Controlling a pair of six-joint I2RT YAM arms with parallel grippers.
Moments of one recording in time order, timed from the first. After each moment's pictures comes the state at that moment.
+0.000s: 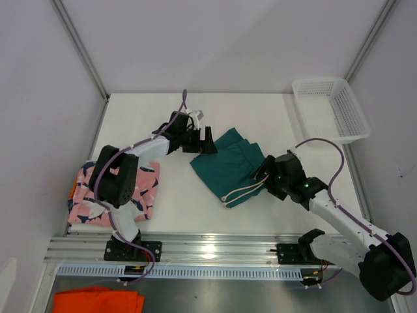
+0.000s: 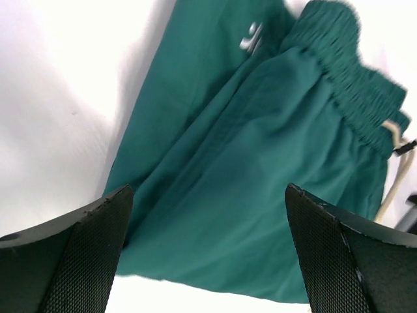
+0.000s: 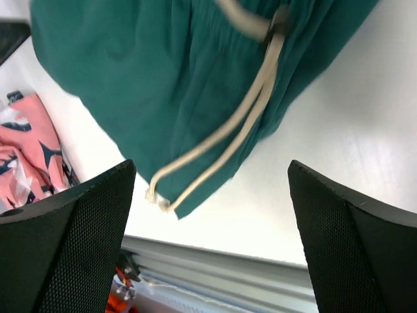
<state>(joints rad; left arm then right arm) -0.42 1.81 1.19 -0.15 0.40 -0.35 0.48 1.01 0.64 -0.43 0.04 0.99</state>
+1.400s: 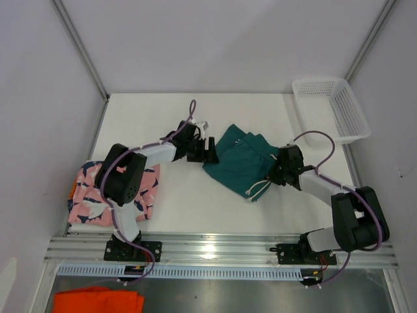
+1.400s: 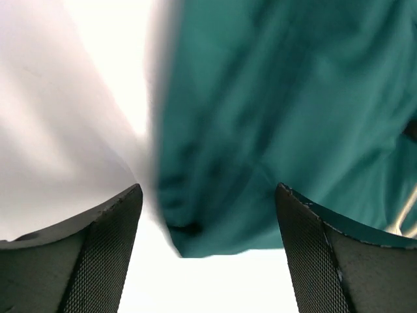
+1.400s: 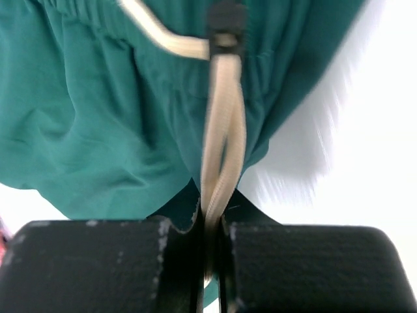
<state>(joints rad) -0.45 1.91 1.16 -0.12 0.37 -0.37 0.29 1.36 0.60 -0.14 -0.01 0.82</state>
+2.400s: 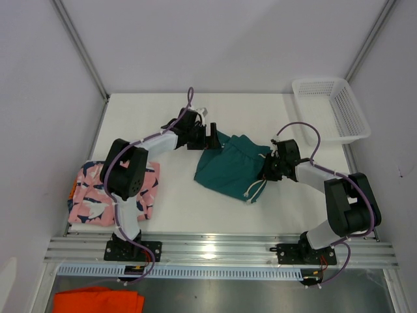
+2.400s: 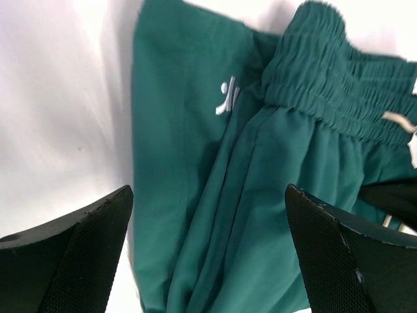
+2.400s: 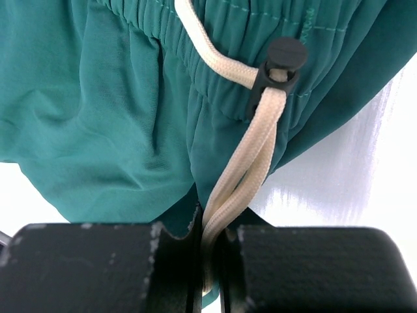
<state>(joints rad) -0.44 1.95 1.34 -0.20 0.31 -0.42 0.26 1.53 0.73 -0.15 -0.29 0.43</state>
